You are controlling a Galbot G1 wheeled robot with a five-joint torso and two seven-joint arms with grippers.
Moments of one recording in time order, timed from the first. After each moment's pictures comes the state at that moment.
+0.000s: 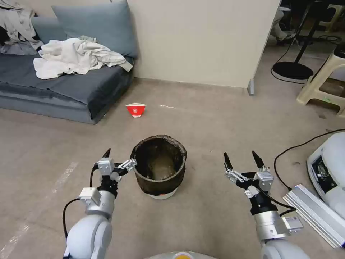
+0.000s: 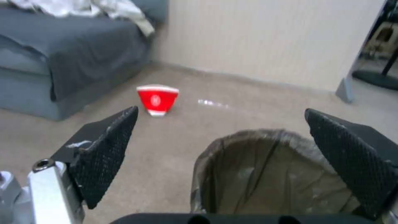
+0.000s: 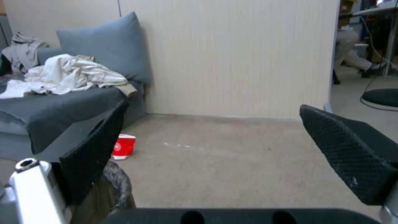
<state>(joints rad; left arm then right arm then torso) 1.50 -1.40 -0.56 -2.05 -0.30 0.14 0.01 -1.74 1.57 0.62 2.18 0.17 0.19 -0.23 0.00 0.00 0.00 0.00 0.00</state>
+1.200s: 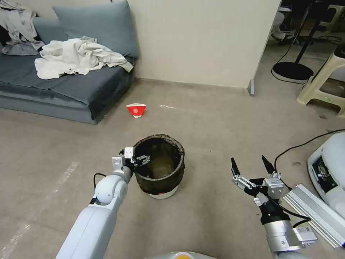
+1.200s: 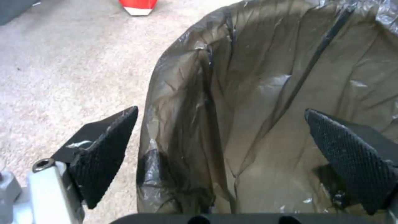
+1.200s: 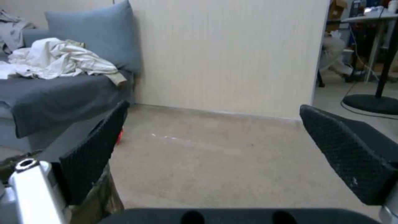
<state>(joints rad) 1.15 -1.29 -0.38 -1.67 -0.42 0.50 -0.08 -1.82 1.61 0.67 2.25 0.10 0.18 -0.25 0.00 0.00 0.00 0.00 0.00</state>
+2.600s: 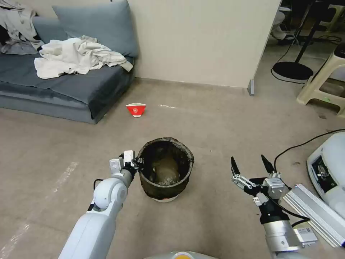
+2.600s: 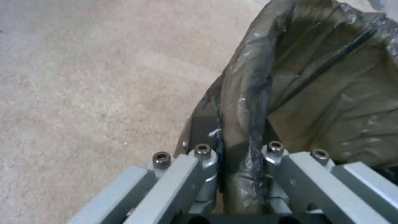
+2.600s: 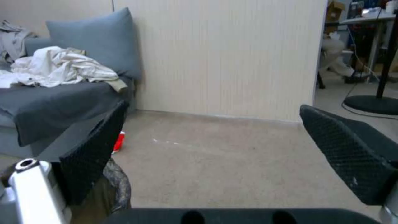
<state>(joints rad) 1.20 -1.31 -0.41 -1.80 -0.55 0.55 -0.17 -1.83 1.61 0.67 2.26 0.13 0.20 -0.25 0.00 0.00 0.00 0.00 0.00</state>
